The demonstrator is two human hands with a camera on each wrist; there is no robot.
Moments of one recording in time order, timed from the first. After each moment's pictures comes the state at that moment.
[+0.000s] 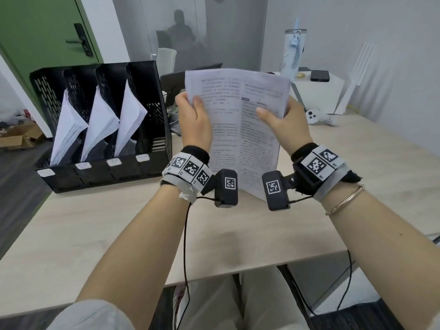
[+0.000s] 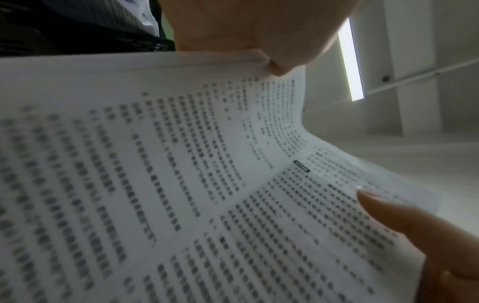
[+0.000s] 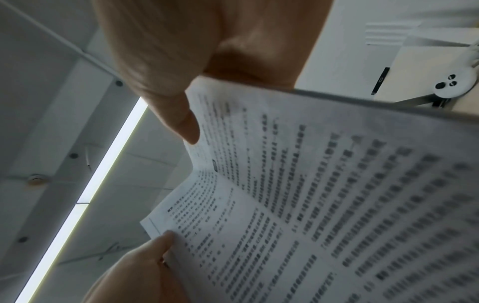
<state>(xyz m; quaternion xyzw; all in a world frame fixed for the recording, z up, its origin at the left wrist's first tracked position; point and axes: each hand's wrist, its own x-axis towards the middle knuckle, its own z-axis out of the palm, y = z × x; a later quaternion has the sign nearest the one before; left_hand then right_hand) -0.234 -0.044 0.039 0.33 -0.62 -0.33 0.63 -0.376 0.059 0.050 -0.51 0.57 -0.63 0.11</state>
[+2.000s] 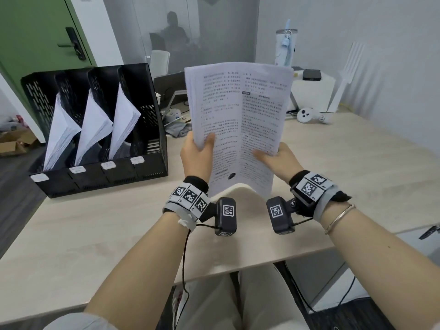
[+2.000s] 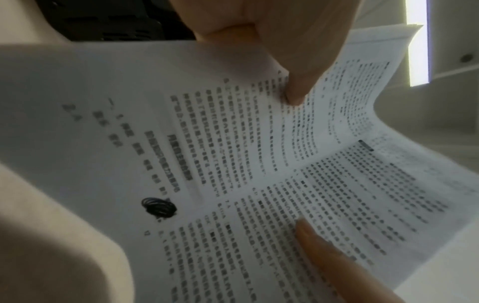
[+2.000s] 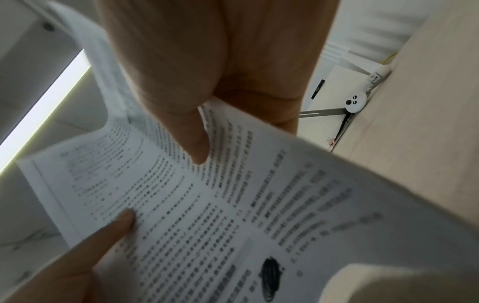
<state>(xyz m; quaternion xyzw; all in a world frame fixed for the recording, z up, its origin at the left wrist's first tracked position) -0.232 -0.029 -0.029 0.36 -0.61 -0.42 0.56 -0.391 0.076 -0.018 -0.50 0.67 -0.51 0.22</state>
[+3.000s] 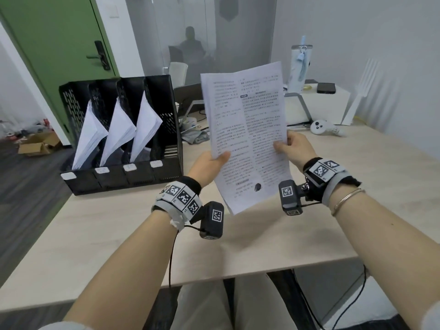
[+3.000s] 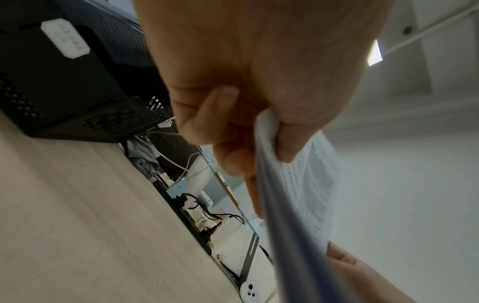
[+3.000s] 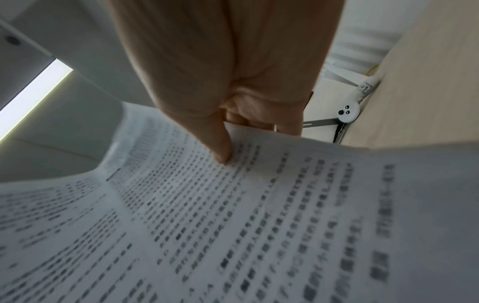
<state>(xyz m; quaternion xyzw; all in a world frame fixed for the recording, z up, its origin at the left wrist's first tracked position) -0.190 -0.012 0.002 0.35 -0.75 -0.46 0.31 -0.416 0.047 0.008 -0.48 0.67 -0.53 0.21</state>
